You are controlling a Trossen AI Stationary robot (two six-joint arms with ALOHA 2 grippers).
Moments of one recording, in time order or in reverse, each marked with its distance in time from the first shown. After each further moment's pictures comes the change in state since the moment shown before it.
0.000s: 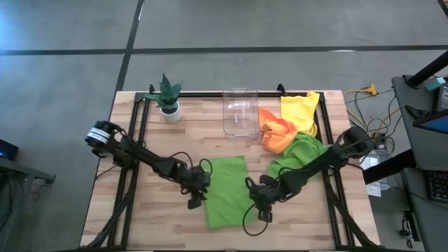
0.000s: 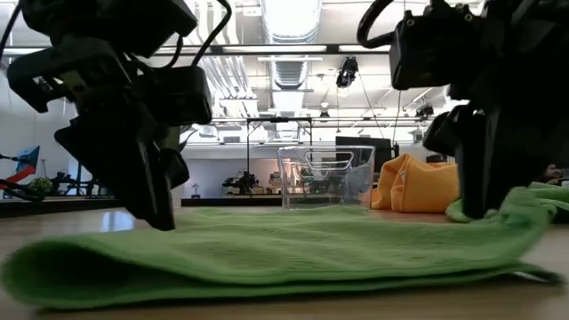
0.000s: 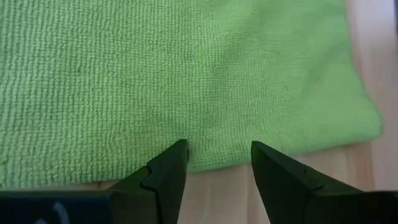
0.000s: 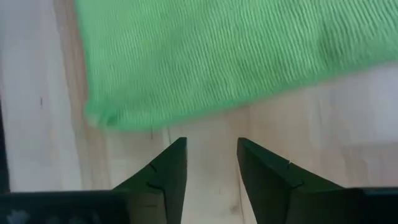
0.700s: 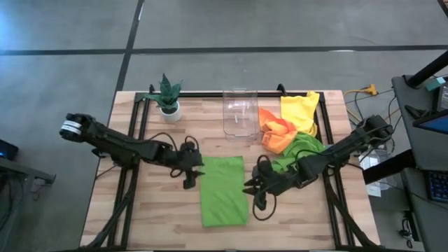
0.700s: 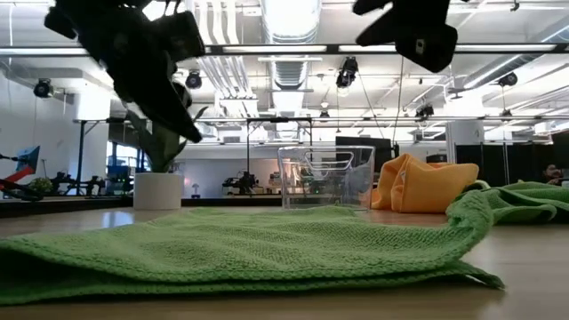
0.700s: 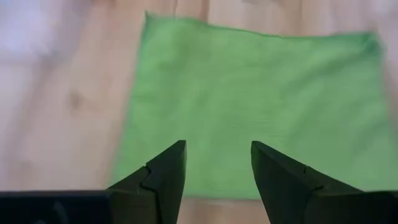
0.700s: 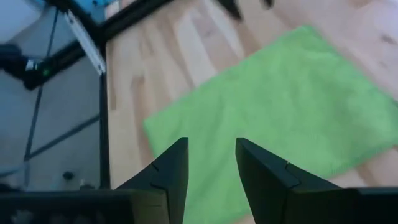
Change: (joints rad) left arm 0.120 -0.370 -0.008 -0.247 -0.210 0.159; right arm -0.030 -0.270 0.000 0.178 0.313 0.103
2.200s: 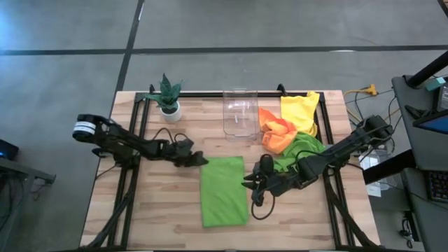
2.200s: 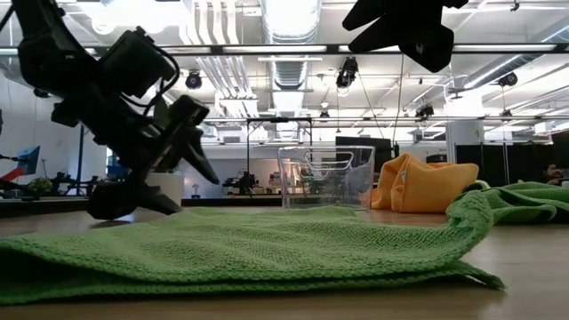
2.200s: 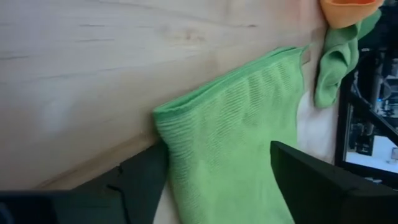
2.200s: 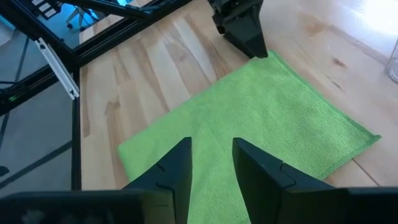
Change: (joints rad) left arm 0.211 0.283 -0.361 0.695 0.079 -1.052; right arm 0.003 0.004 -0.002 -0.006 0.137 0.010
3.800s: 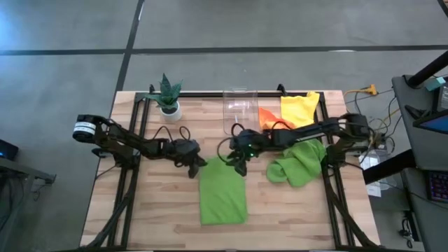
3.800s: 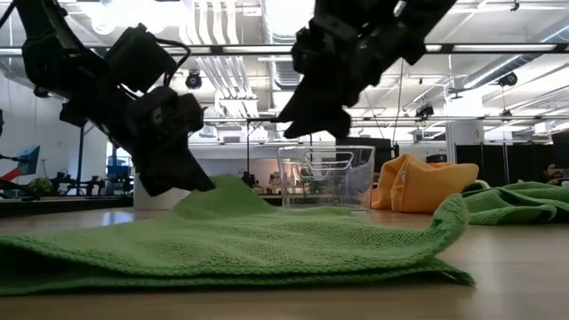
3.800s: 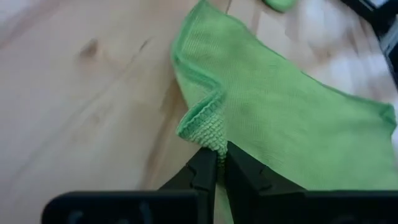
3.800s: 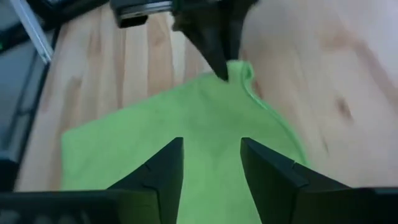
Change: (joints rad) left arm 0.016 -0.109 0.007 0.051 0.085 0.937; right arm -0.482 0.225 0.059 0.150 -0.650 -0.496
